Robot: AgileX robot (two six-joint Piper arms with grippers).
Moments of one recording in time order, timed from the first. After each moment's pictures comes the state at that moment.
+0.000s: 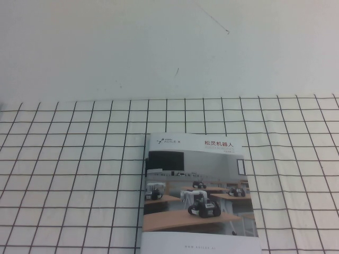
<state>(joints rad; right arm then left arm) -0.05 0.02 -0.36 0.11 0.03 -0.17 0.03 0.11 -0.44 -0.05 0.34 0.01</state>
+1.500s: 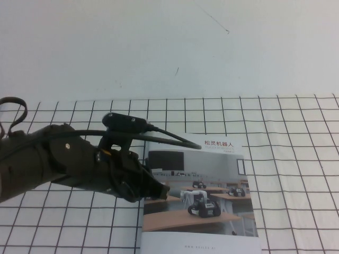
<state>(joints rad) -0.05 1.12 -0.88 0.60 1.02 -0.82 -0.45 1.52 -0.88 -0.66 0.49 0.48</state>
